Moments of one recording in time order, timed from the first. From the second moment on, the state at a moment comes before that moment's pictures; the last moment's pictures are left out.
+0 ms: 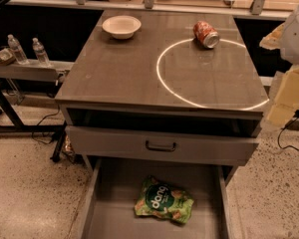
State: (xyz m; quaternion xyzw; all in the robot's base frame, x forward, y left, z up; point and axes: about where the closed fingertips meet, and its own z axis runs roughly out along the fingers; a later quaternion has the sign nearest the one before) arm 0.438 -0.216 0.977 -0.60 0.78 -0.04 0.16
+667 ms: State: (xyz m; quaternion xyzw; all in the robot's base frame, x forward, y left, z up) arm 0.435 -0.224 0.976 -0.60 0.78 -0.03 0.17
